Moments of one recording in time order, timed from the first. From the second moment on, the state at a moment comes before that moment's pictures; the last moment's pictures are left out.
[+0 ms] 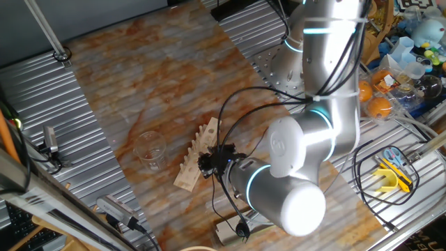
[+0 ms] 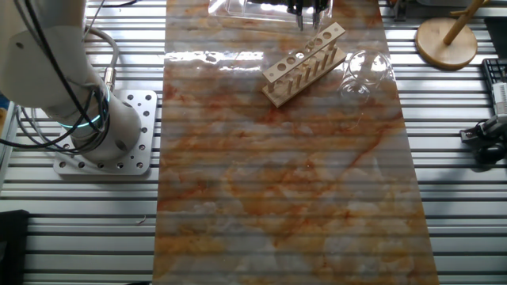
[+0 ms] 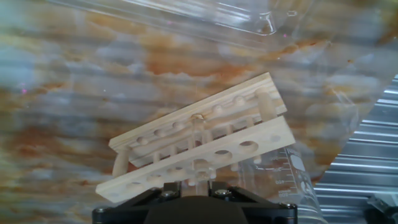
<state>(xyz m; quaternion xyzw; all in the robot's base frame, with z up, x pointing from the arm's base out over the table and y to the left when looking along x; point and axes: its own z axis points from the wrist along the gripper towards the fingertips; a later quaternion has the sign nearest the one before) 0.485 0.220 0.126 0.70 -0.60 0.30 0.24</state>
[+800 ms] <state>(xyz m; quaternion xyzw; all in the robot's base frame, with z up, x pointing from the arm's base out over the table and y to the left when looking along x) 0.488 0.217 0.120 0.71 -0.58 0.31 0.24</state>
